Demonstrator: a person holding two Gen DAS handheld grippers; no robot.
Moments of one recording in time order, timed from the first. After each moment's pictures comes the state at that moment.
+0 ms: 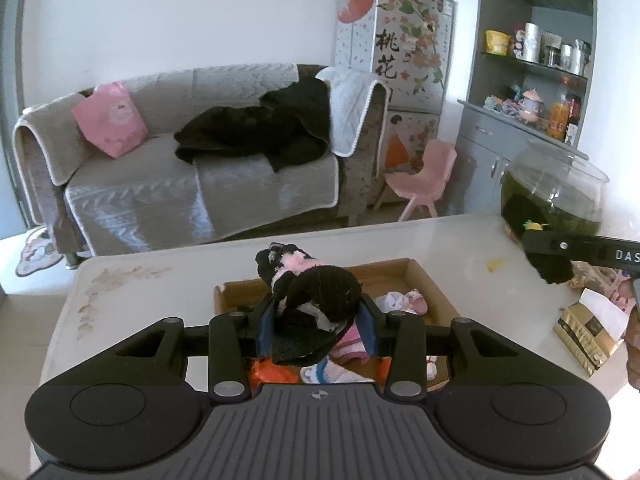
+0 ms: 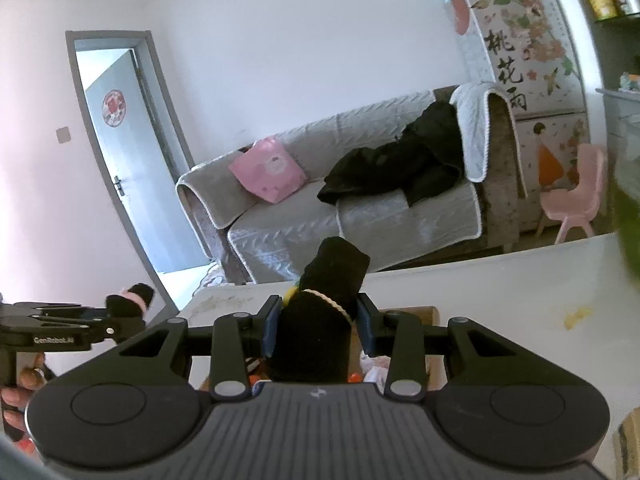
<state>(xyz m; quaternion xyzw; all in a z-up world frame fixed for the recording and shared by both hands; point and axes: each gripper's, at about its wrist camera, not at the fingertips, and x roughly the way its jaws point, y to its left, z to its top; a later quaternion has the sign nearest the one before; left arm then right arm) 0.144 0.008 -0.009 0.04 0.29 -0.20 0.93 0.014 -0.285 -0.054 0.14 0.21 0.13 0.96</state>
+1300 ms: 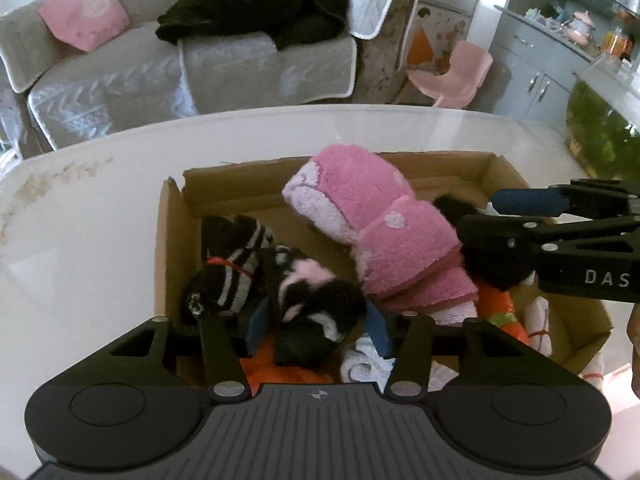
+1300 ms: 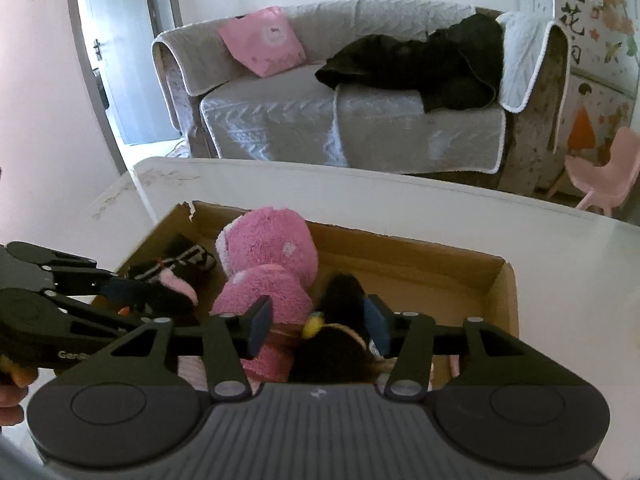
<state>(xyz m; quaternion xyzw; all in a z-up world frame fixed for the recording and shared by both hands) 0.274 -0.011 -0.159 0.04 0.44 -0.19 0.88 0.122 -0.215 -0.135 0.01 0.35 0.12 0.93</state>
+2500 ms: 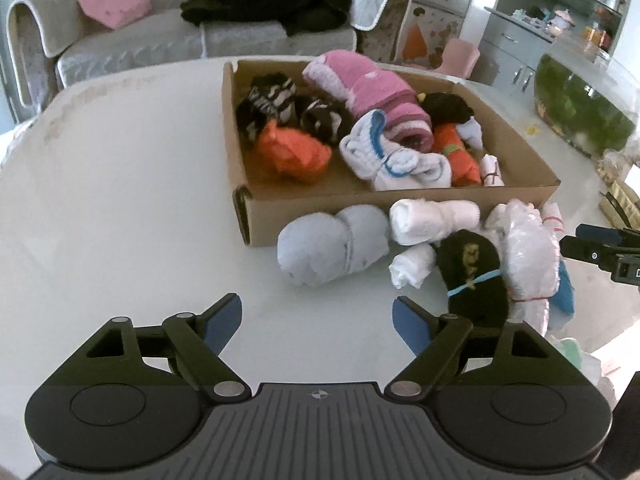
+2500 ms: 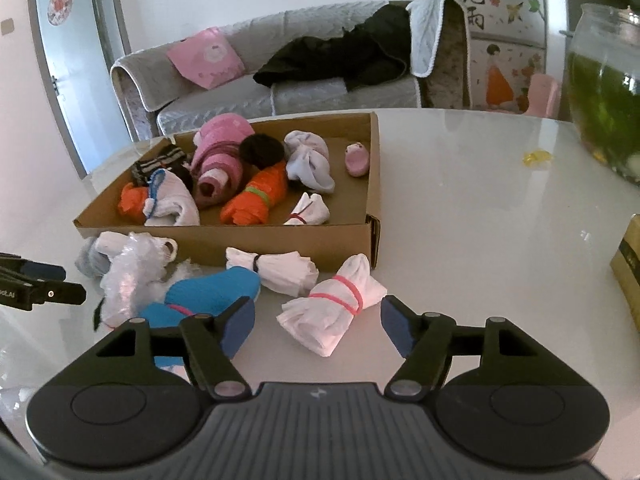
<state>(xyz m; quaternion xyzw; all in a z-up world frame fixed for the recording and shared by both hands) 0.125 0.052 -0.187 0.02 0.44 -0.19 0.88 -0.016 -0.262 -0.179 0.06 0.34 0.03 0.94</state>
